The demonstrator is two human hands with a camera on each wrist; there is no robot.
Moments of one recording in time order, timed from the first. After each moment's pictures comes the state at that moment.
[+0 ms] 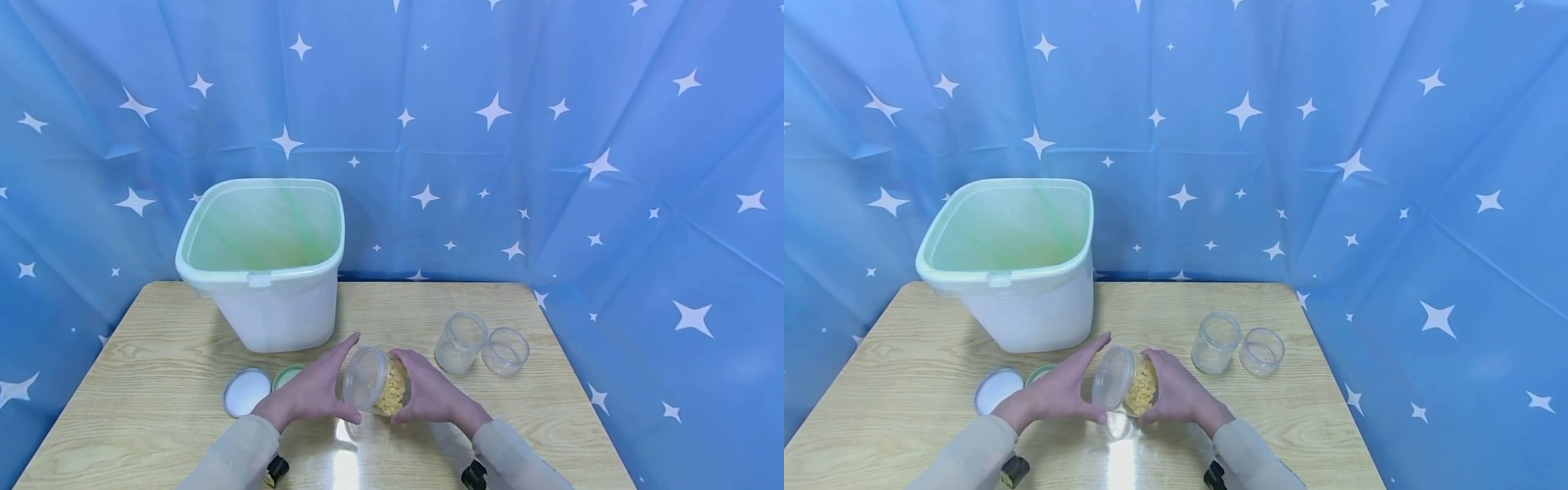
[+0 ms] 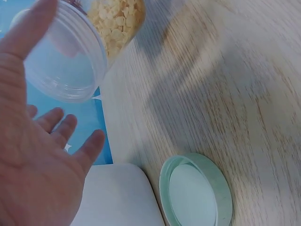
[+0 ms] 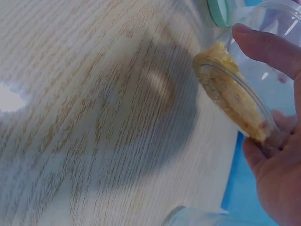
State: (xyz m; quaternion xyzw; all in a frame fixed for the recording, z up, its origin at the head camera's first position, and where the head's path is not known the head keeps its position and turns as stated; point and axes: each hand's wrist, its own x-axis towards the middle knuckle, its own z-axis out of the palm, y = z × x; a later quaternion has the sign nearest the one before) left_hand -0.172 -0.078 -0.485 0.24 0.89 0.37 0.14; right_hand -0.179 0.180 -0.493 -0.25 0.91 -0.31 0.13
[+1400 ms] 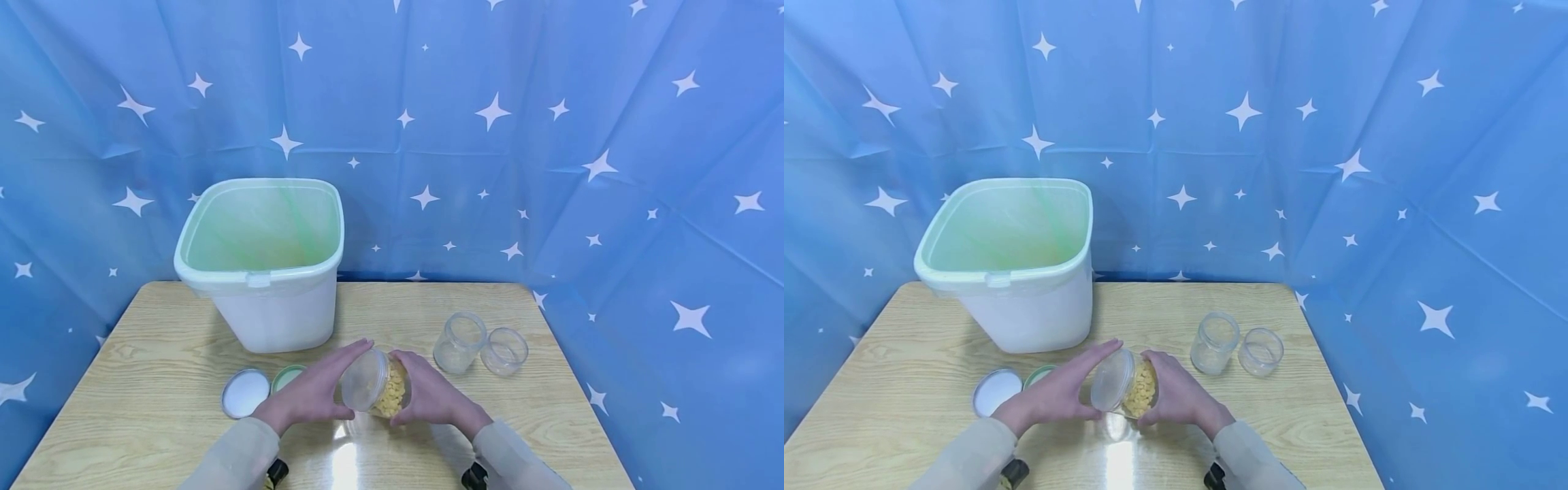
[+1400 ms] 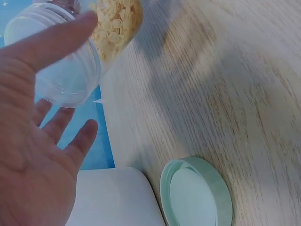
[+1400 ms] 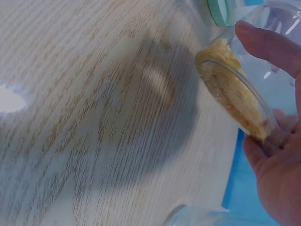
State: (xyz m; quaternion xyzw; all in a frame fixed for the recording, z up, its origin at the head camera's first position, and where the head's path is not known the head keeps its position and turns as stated) left_hand -0.174 -0.078 -0.488 0.30 0.88 0.35 0.11; right_hand -0.178 0.181 -0.494 -0.25 0.91 -0.31 0.13
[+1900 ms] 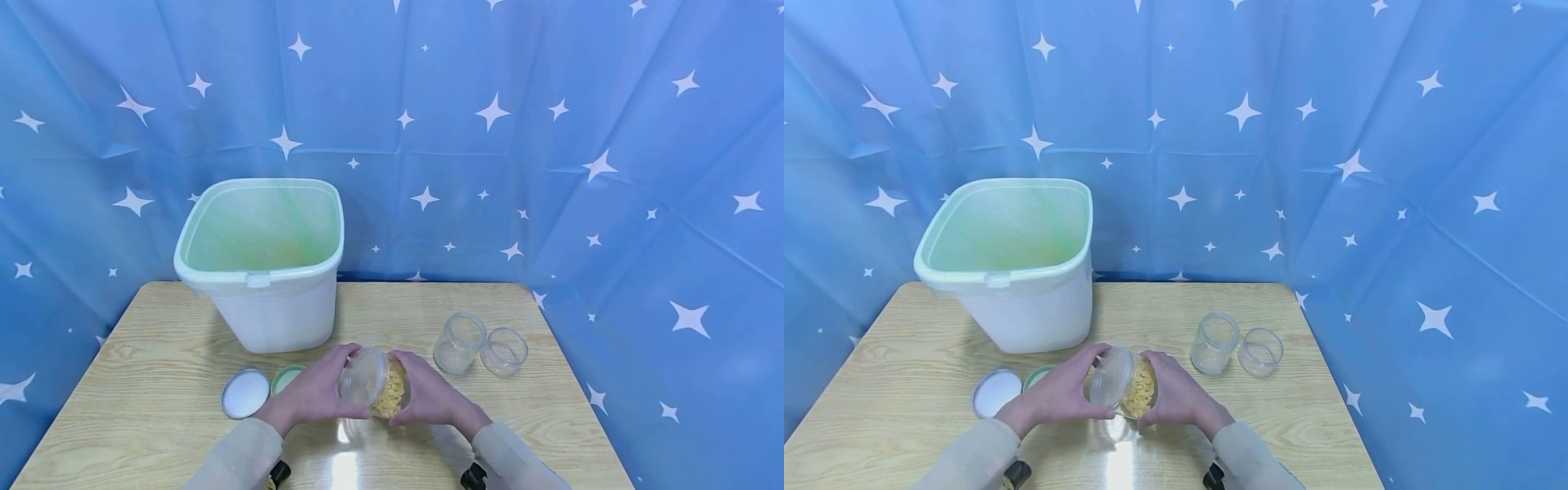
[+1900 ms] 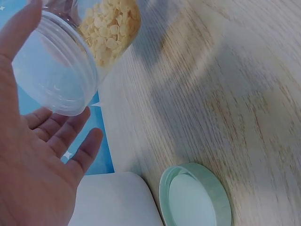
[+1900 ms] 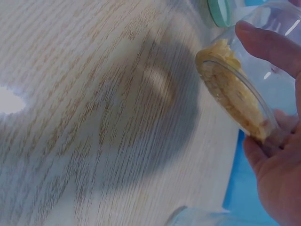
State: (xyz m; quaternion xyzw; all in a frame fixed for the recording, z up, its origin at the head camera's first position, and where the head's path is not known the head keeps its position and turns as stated) left_hand -0.170 -0.072 -0.488 0.23 0.91 0.34 0.10; right_hand -0.178 0.180 -0.495 -0.25 0.91 -0.31 0.12
